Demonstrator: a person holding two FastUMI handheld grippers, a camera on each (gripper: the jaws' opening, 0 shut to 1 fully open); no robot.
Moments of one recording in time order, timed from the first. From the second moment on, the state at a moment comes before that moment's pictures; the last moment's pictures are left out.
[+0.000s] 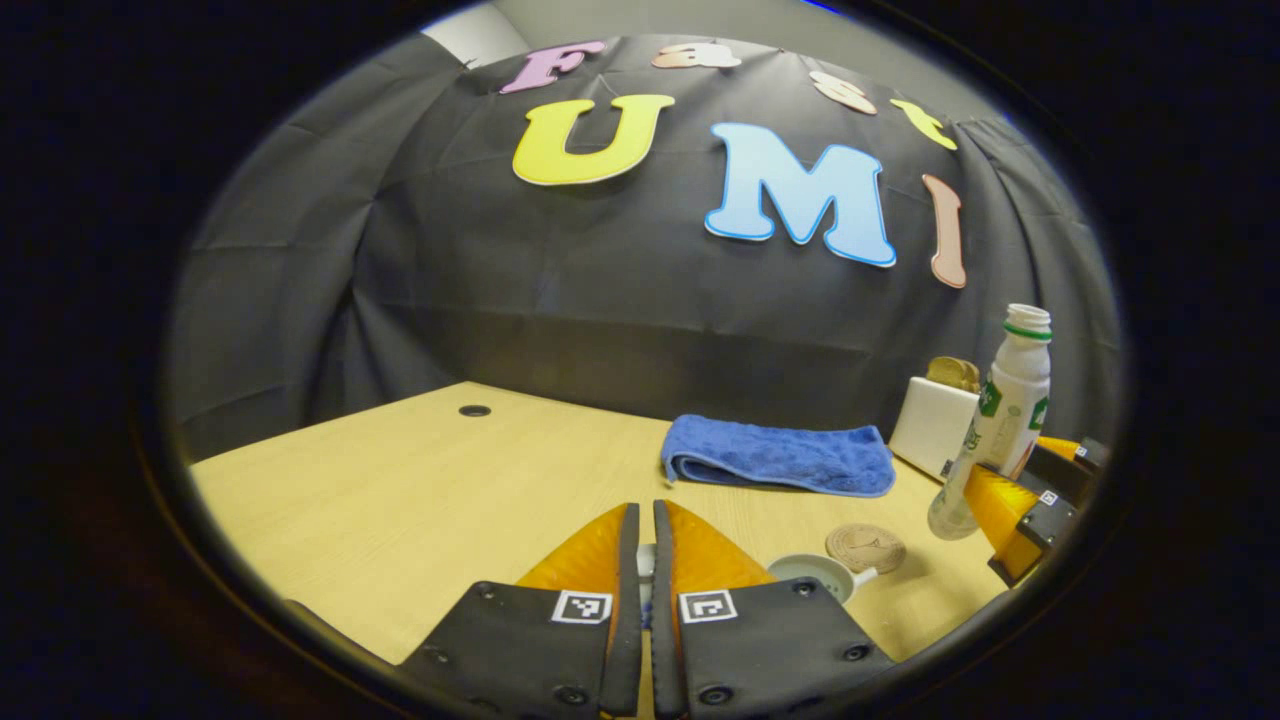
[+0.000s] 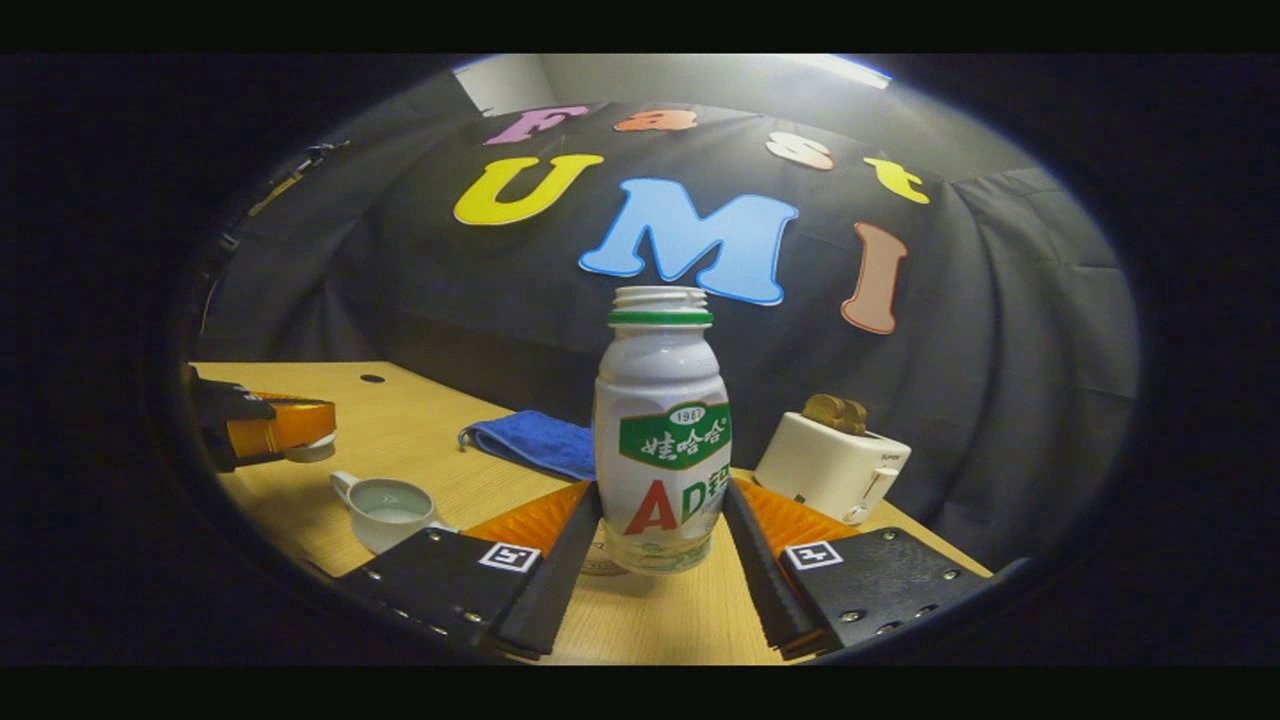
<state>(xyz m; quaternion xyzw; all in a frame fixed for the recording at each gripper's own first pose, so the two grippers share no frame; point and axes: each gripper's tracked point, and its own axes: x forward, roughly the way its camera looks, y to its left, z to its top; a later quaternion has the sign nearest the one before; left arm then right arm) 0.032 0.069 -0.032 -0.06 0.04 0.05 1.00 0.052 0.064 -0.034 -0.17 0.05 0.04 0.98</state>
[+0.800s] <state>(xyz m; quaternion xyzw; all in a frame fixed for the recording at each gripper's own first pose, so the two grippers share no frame) 0.039 0.018 -0.022 -0.05 0.01 -0.02 1.00 0.048 0.041 -0.041 -0.13 0.06 0.01 0.99</state>
